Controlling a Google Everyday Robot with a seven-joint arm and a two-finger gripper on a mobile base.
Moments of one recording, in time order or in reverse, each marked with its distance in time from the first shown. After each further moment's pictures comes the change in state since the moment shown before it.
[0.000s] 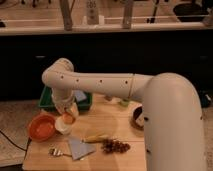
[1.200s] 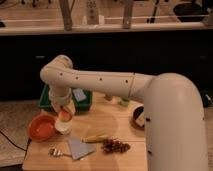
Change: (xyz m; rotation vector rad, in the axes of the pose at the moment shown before) arm -0.003 -0.015 -0.014 0.061 -0.015 -0.108
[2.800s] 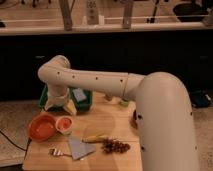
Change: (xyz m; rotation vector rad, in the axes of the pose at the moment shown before) arm -0.001 -0.004 0.011 -0.040 -0.047 -0.021
